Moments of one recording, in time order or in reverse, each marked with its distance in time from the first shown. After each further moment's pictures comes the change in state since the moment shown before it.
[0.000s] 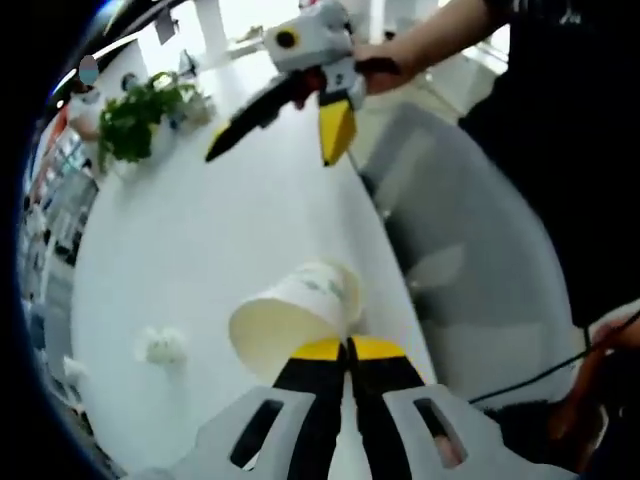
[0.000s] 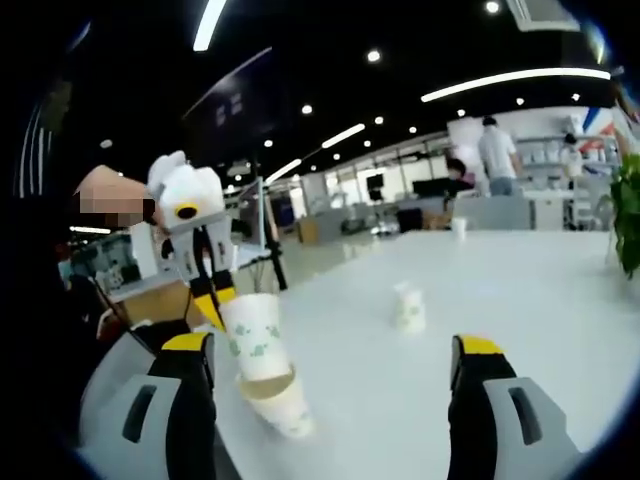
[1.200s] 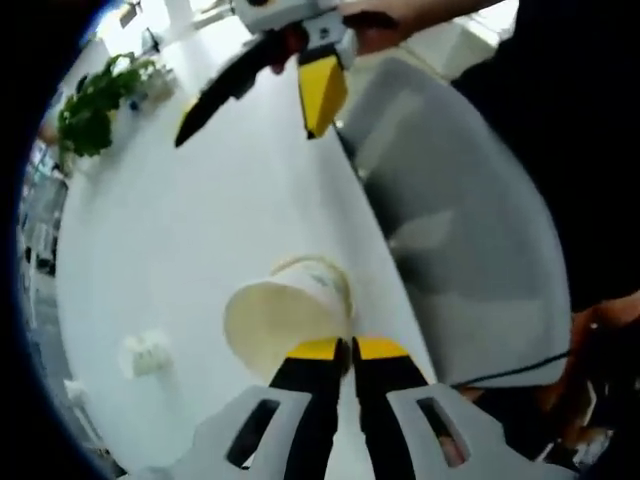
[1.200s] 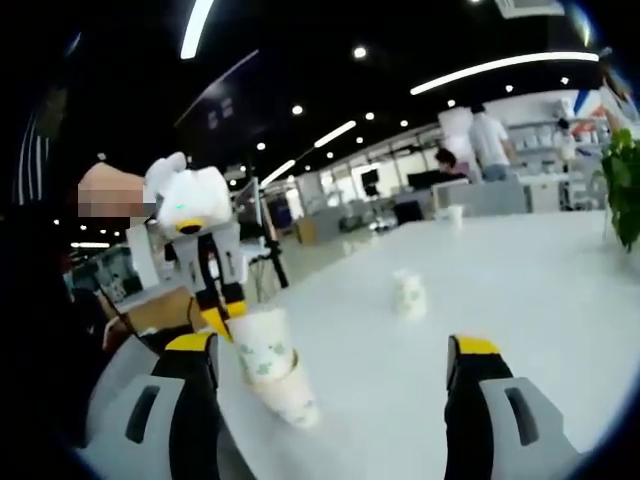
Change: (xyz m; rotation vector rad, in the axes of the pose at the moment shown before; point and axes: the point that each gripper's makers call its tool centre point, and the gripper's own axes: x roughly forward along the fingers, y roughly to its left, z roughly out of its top) left arm 0.023 -0.012 -0.007 0.051 0.169 -0.100; right arm -0.011 0.005 -0.019 0.067 0.004 -0.004
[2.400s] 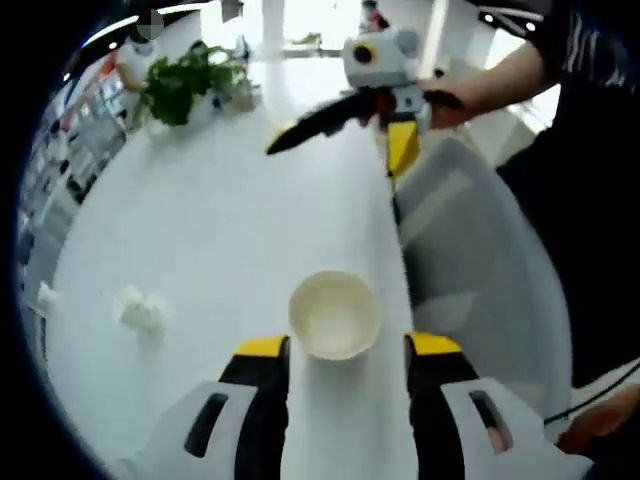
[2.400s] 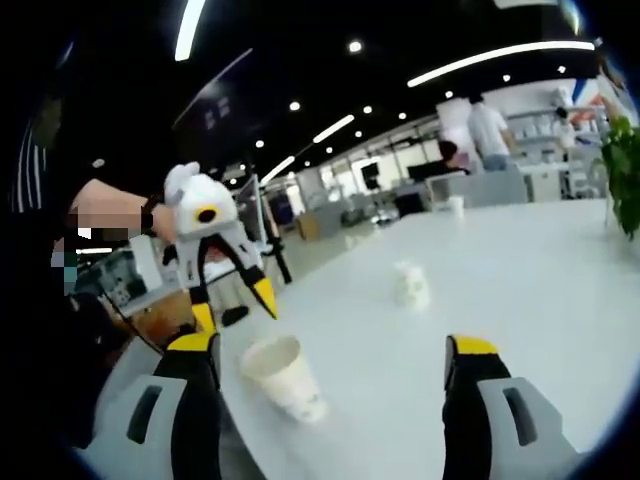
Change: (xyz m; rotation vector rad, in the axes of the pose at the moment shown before) left arm -0.014 0.022 0.003 -0.380 -0.395 0.157; right arm 0.000 0.002 -0.005 0.035 0.025 0.011
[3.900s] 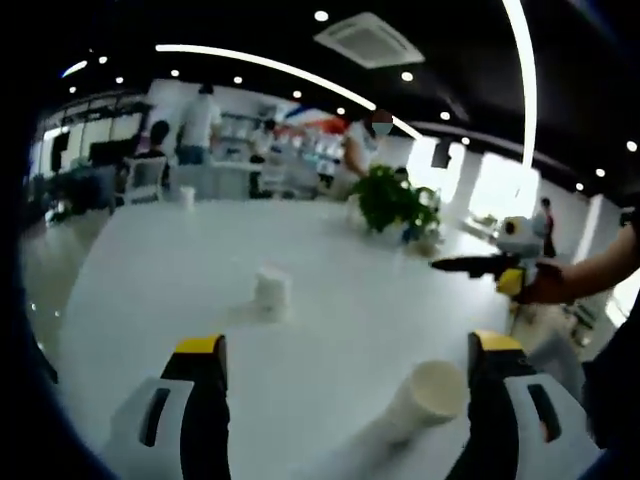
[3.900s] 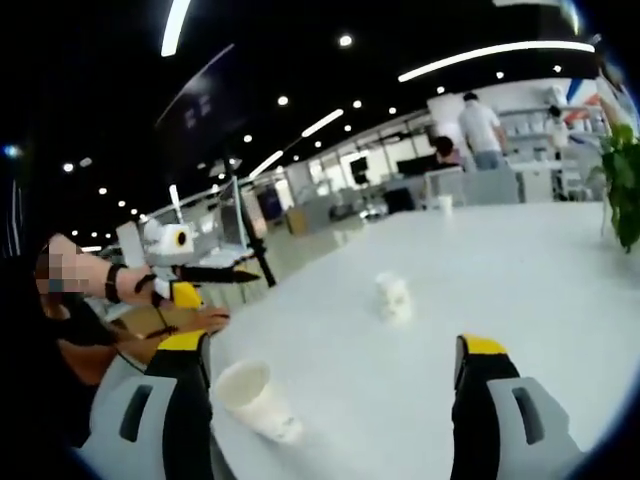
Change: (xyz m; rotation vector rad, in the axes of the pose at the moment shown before) left arm -0.080 0.078 -0.026 -0.599 -0.697 0.539; right arm 0.032 -0.035 0.034 0.000 0.038 -0.064
